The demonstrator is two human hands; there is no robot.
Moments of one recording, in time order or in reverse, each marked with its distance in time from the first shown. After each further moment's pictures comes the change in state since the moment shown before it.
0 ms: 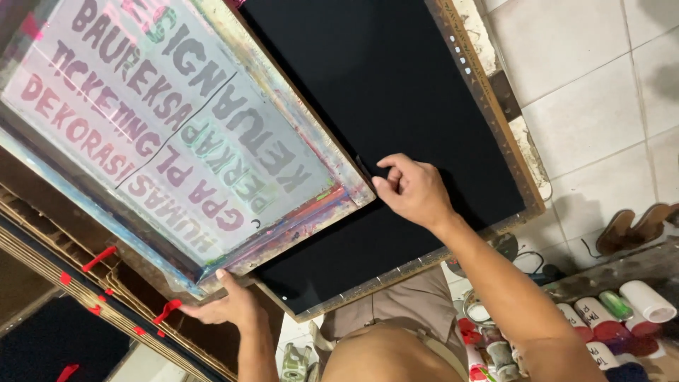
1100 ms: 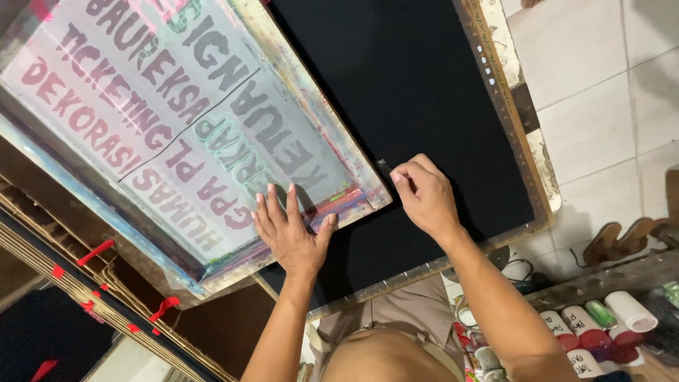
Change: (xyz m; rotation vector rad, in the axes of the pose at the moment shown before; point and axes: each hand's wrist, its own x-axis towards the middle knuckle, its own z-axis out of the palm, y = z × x) left_hand -0.072 0.097 0.067 0.246 -0.424 1.160; right_hand 0.003 -0.020 0.007 -0.103 0.056 0.073
